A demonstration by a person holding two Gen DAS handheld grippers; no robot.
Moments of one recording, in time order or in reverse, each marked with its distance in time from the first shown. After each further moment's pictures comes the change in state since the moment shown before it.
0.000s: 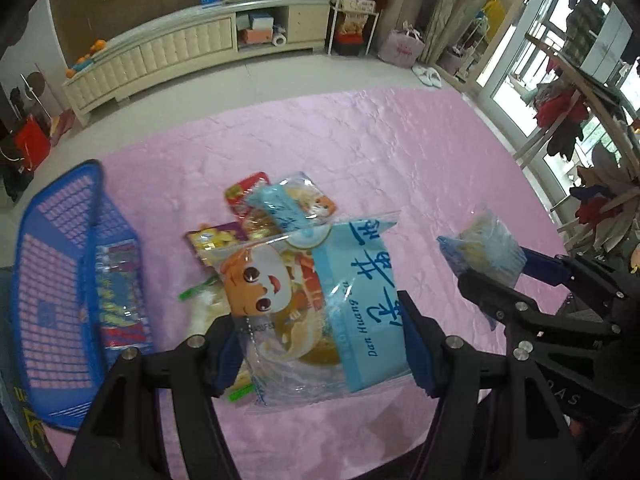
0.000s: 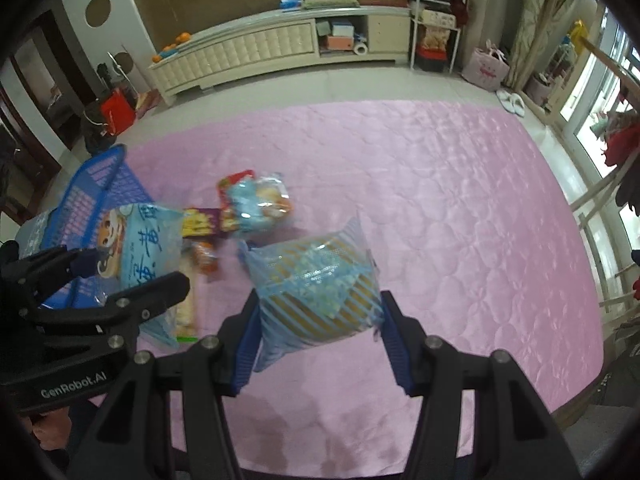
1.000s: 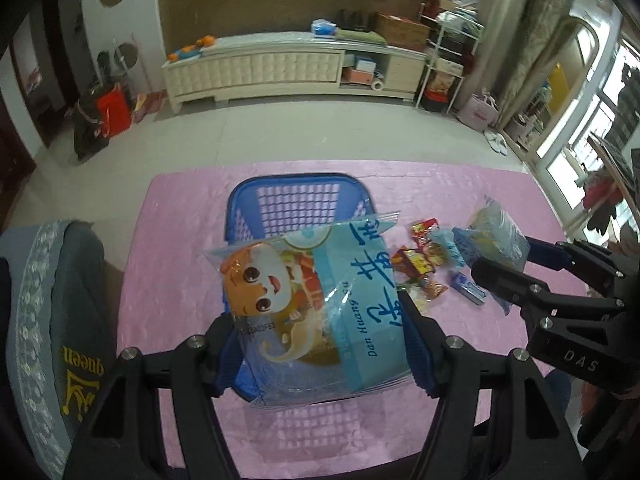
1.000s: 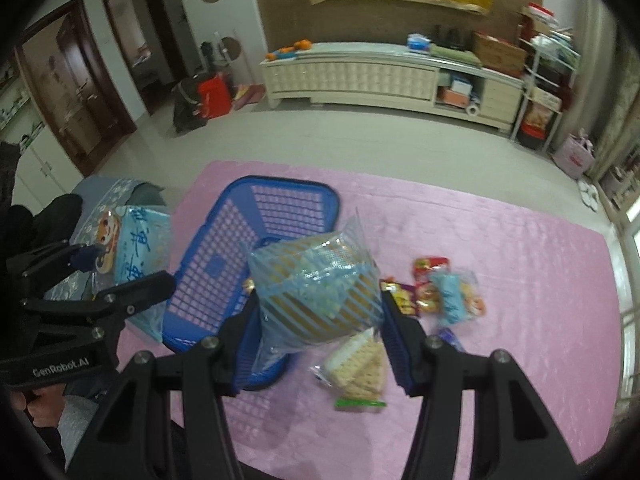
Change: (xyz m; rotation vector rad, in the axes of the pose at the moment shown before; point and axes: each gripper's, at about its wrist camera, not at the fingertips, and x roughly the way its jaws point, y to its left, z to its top) left arm -0.131 0.208 -0.052 -0.214 -0.131 0.145; right arm -0.026 0.215 0.054 -0.282 -0.078 0.181
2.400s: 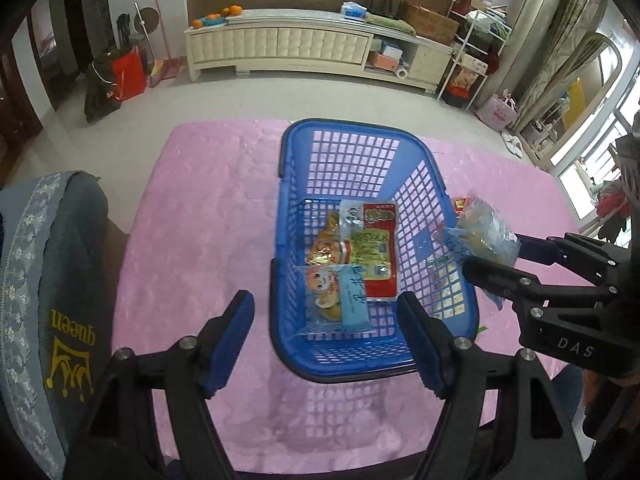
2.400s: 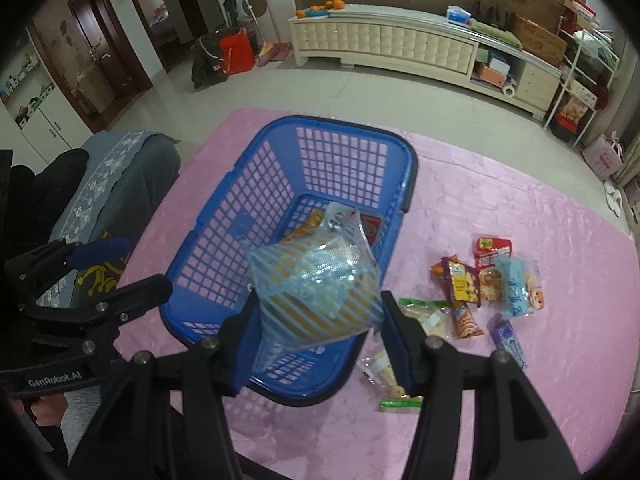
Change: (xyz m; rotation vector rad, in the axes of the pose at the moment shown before) left arm 0.023 0.072 -0.043 -0.082 0.051 0.006; right arm 0.064 0.054 -0.008 -0.072 0.146 0.041
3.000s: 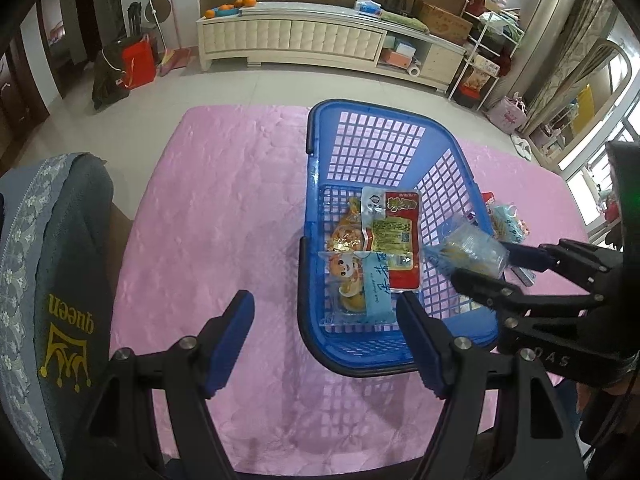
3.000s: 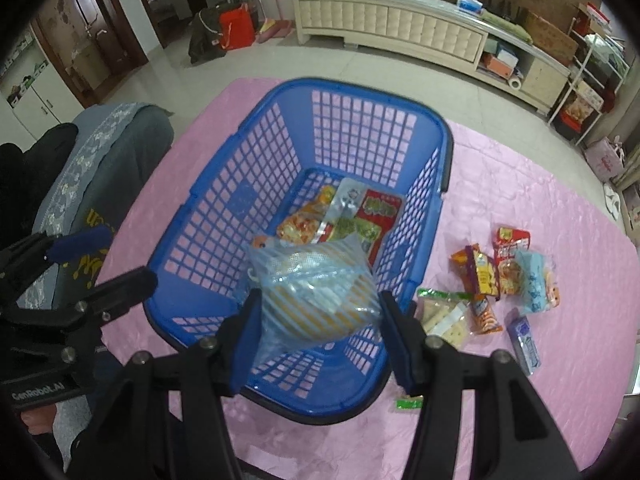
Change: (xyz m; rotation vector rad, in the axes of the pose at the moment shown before) left arm 0.014 0.018 -0.013 -0.034 0.012 0.006; right arm 0.037 0.019 -0.007 -0.031 0.082 -0.033
